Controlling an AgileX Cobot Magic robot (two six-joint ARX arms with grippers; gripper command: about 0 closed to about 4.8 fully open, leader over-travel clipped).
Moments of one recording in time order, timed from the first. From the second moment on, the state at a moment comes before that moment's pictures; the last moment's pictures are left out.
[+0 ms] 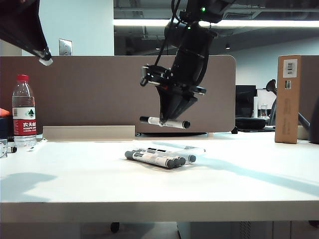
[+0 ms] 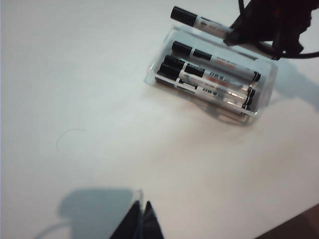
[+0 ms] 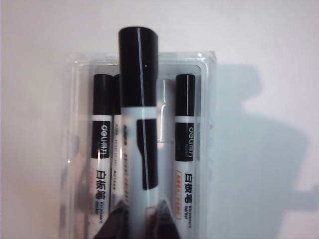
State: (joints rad) left arm -0.43 0.98 0.89 -0.57 0.00 -0.04; right arm 0.52 2.17 2.00 -0.91 -0.18 -0.19
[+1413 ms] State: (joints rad) left arm -0.43 0.98 0.89 -0.61 -0.01 -0.04; right arm 0.52 2.19 1.98 -0.95 -0.23 -0.19
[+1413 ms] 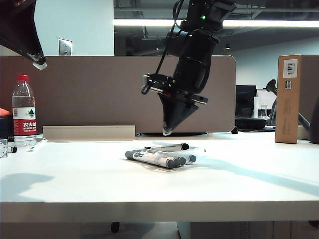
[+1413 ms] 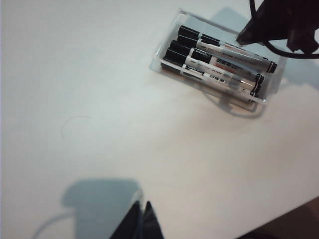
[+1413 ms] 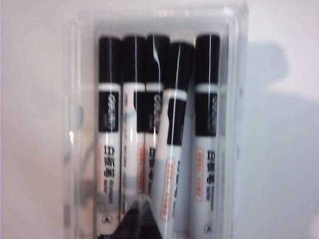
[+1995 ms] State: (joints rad) left arm -0.43 0.98 0.89 -0.61 -0.01 -0.04; right arm 0.52 2.22 1.96 -0.99 -0.16 -0.21
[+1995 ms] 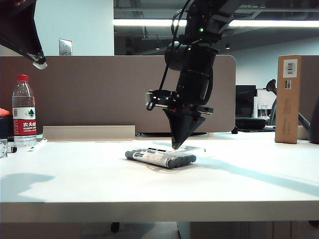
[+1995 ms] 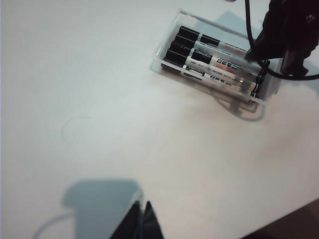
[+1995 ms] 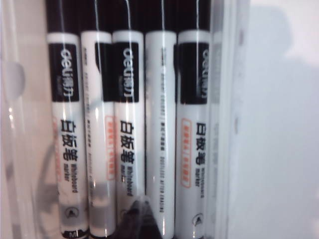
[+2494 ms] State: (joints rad) left arm -0.43 0.98 0.89 -0.60 -0.01 -0.04; right arm 0.52 2.20 1.96 -0.99 -0.22 -0.21
